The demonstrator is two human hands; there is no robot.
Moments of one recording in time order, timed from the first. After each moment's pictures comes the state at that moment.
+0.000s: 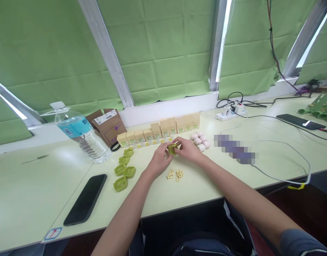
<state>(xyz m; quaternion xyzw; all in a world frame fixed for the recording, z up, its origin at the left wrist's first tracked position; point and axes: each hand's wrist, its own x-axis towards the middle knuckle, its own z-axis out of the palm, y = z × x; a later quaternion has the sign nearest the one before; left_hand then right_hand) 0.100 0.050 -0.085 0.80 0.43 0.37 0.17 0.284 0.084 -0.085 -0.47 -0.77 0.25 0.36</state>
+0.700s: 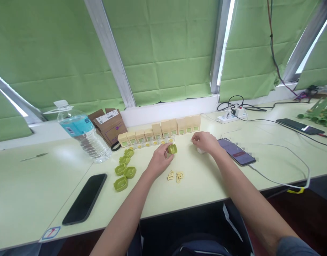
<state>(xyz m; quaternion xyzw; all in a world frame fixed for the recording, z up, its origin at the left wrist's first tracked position) 0.098 0.051 -0.089 0.78 0.48 0.37 0.13 0.350 0.102 -0.055 -0.65 -0.73 0.09 0.21</state>
